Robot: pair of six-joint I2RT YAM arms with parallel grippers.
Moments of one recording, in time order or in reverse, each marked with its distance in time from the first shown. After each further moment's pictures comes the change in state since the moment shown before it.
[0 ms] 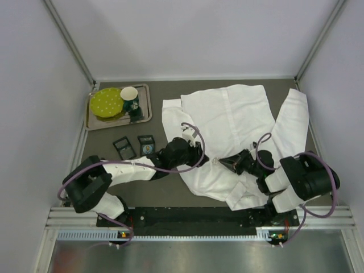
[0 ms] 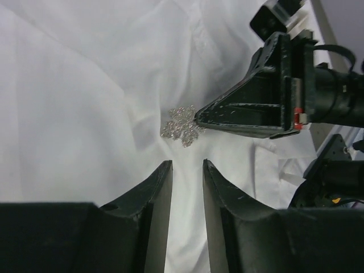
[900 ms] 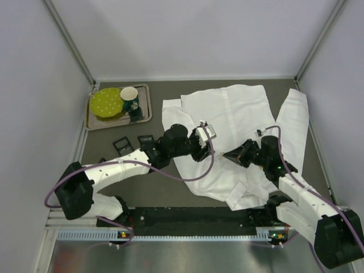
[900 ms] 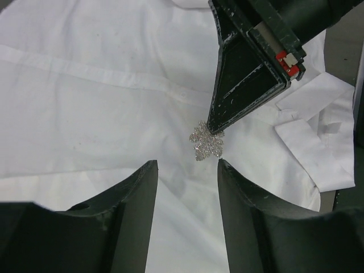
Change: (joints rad) left arm -0.003 -0.125 0.204 -0.203 0.185 0.728; right arm -0.002 -0.614 0.298 -1.036 0.026 -0.226
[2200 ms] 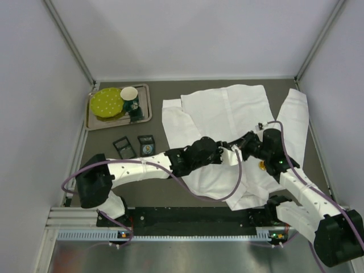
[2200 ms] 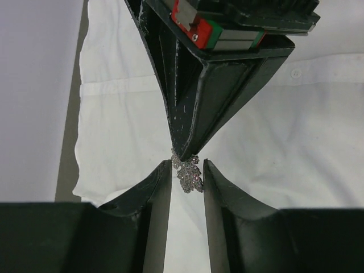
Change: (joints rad) left arm -0.220 0.197 0.189 -0.111 -0.386 0.513; right arm 0.000 0.023 0.118 -0.028 -0.041 0.157
